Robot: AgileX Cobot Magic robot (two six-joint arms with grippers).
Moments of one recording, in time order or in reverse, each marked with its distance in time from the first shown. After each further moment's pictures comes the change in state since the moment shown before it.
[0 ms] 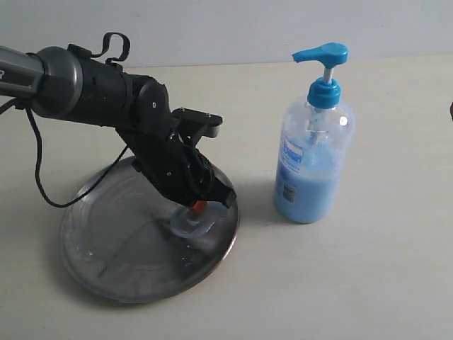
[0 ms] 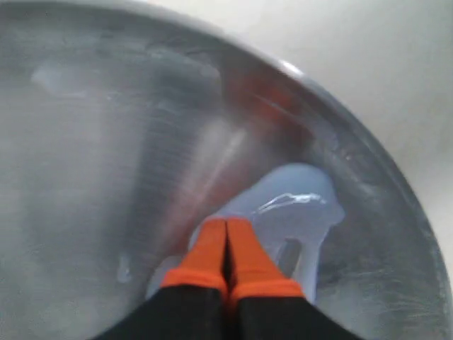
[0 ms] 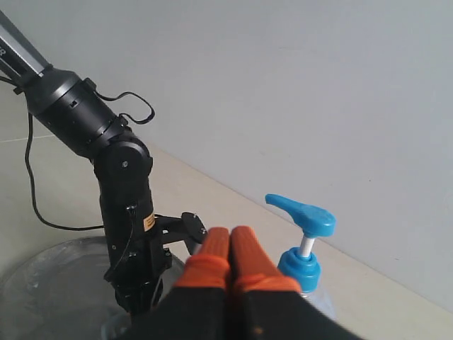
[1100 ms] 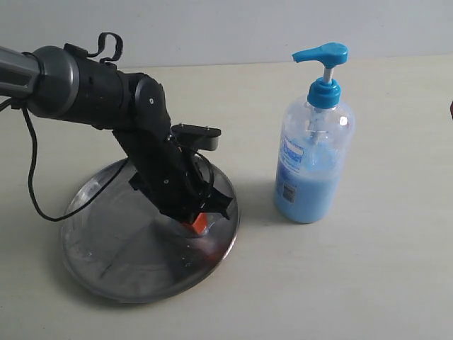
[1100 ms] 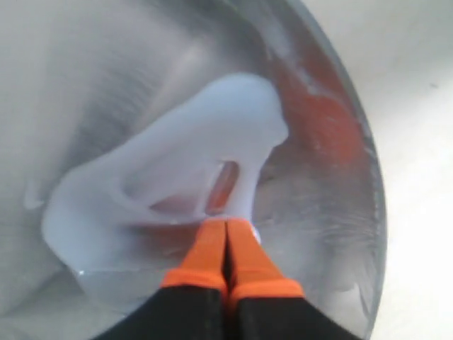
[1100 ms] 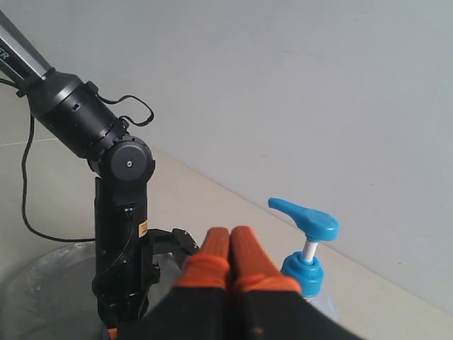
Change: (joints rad) left arm 0.001 -0.009 0.008 -0.147 0.133 0.076; right arm 0.000 0.000 0.000 0.000 -0.011 0.000
